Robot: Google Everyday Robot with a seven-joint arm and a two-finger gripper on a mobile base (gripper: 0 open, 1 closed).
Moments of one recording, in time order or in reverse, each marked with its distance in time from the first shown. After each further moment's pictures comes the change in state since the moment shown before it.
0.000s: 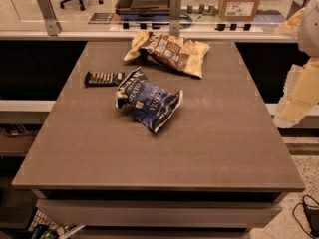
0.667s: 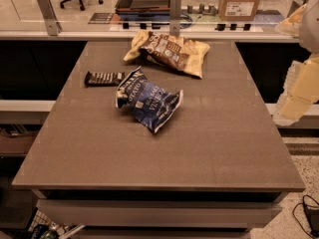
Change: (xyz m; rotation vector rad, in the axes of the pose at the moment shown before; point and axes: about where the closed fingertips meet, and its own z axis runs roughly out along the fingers) arm -0.002 -0.002 -0.003 -0.001 -0.010 0.012
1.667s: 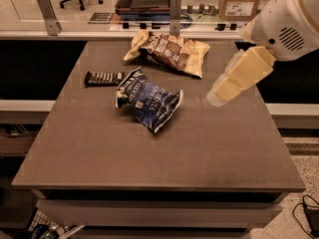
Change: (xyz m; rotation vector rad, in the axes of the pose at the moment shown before) arm -0.076 -0.006 0.031 -0.070 -0.316 0.254
